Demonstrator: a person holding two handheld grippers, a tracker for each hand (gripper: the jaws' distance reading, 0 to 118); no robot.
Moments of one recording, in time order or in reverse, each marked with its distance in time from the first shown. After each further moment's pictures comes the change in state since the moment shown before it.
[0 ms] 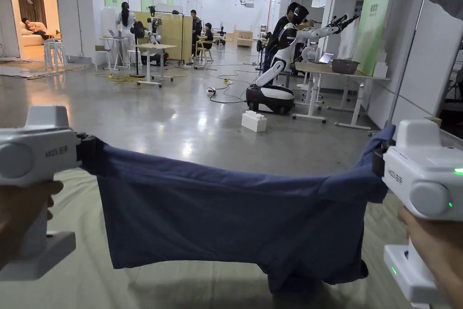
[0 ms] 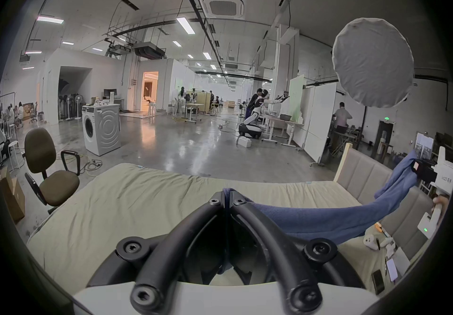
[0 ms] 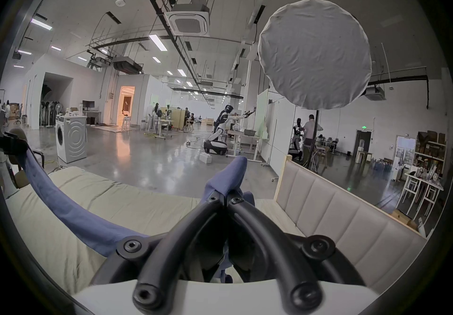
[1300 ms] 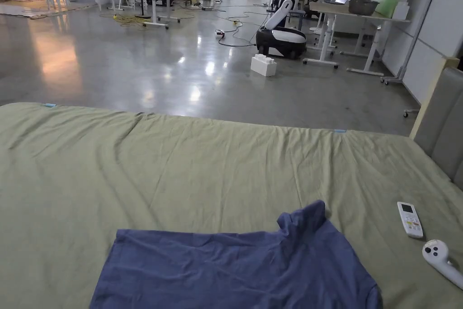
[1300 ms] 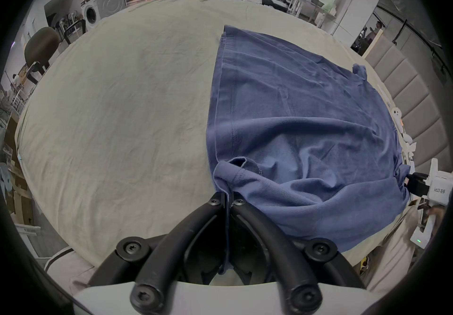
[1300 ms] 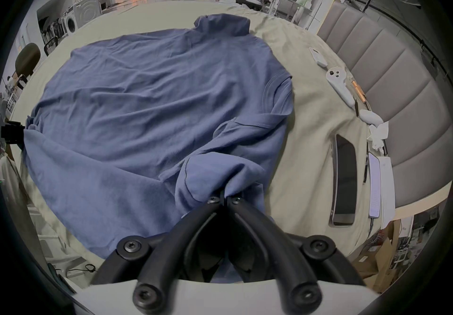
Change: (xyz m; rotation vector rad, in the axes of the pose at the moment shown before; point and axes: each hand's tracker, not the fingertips) left arm -0.048 -0.387 0.103 -0.857 0.071 0.092; right arm -0.060 -0.357 0.137 -0.975 0.210 0.143
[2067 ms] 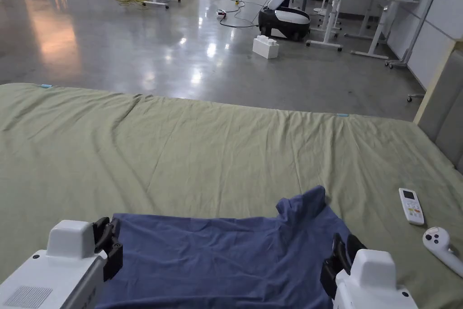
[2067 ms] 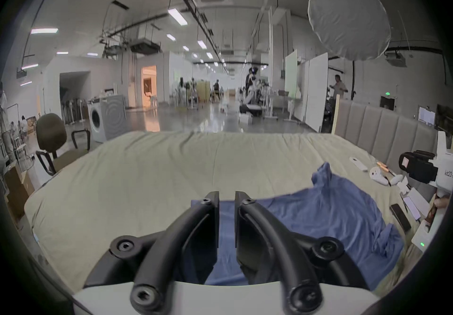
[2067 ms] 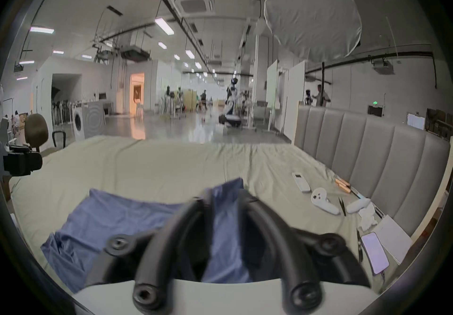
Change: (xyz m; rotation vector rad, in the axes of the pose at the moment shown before) left arm 0.084 0.055 0.101 0.799 0.010 -0.157; right arm -0.026 0.068 0.103 0.884 -0.076 -0.192
